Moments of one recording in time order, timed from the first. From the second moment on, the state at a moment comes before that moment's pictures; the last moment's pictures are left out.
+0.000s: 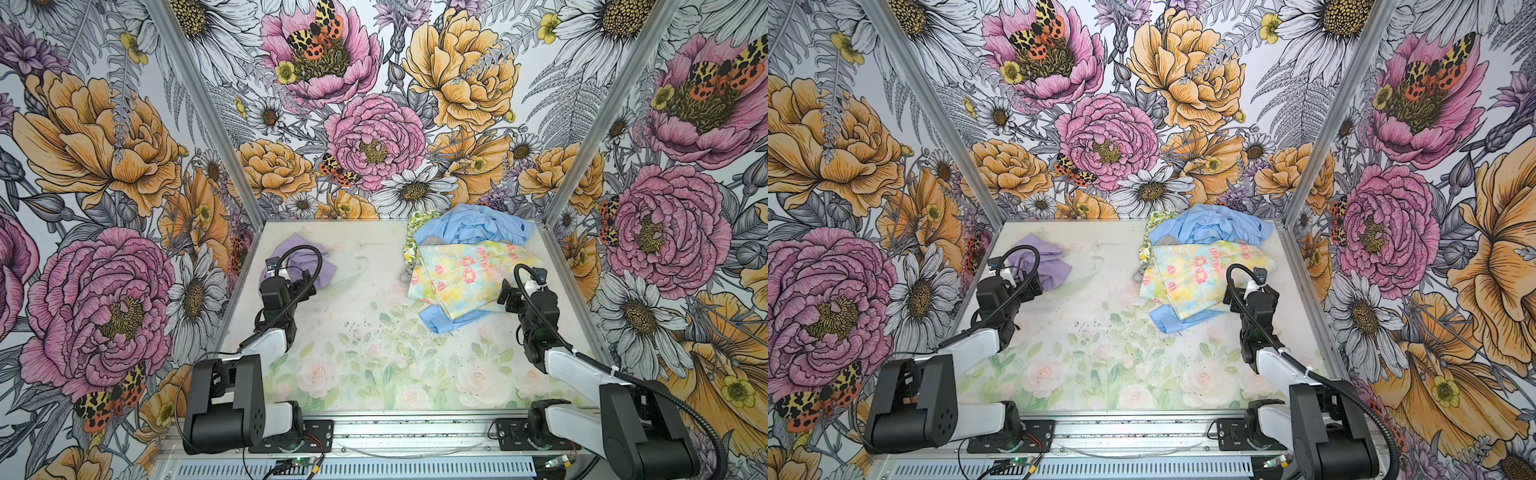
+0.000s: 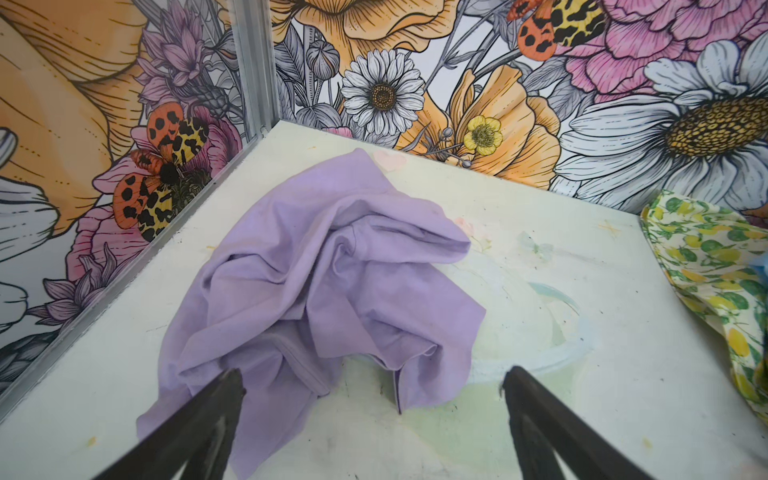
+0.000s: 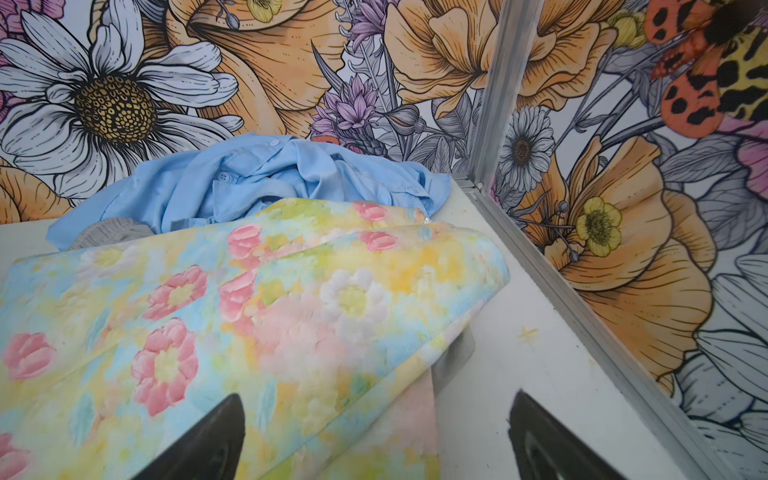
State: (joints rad) left arm 0.10 1.35 0.48 0.53 -0.05 -0.18; right arm 0.04 1.20 0.30 0.59 0.22 0.09
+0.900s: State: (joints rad) left arm 0.00 1.55 0.37 0.95 -0.15 -0.08; right arm -0.03 1.53 0.37 0.89 0.13 0.05
